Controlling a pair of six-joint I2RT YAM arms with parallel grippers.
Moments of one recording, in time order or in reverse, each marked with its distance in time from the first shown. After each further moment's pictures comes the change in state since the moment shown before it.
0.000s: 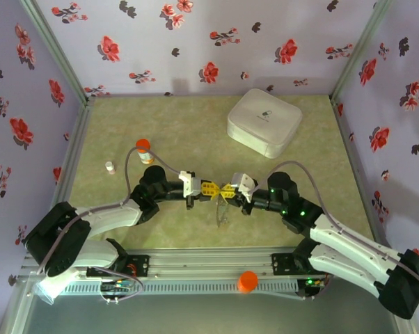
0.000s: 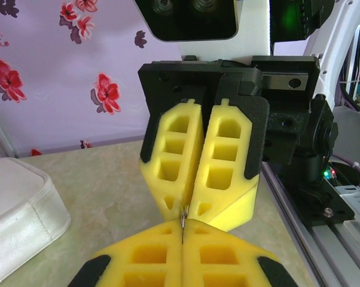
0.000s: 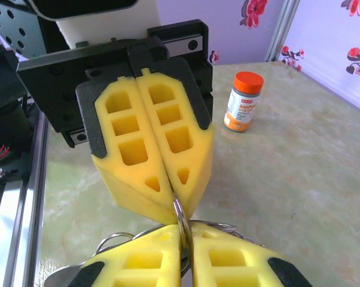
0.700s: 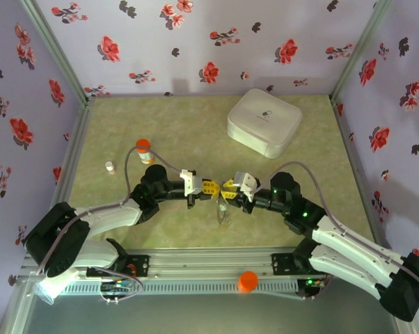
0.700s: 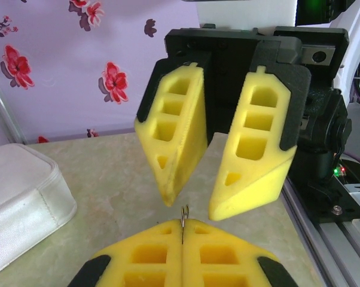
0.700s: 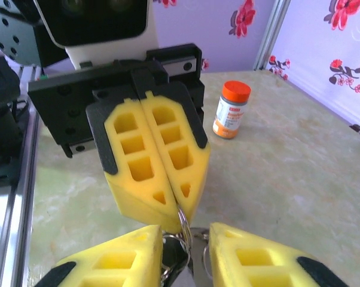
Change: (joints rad) left arm 0.000 -0.007 0.011 -0.056 -0.038 0.006; right arm 0.000 -0.034 0.005 0.001 0.021 -0.008
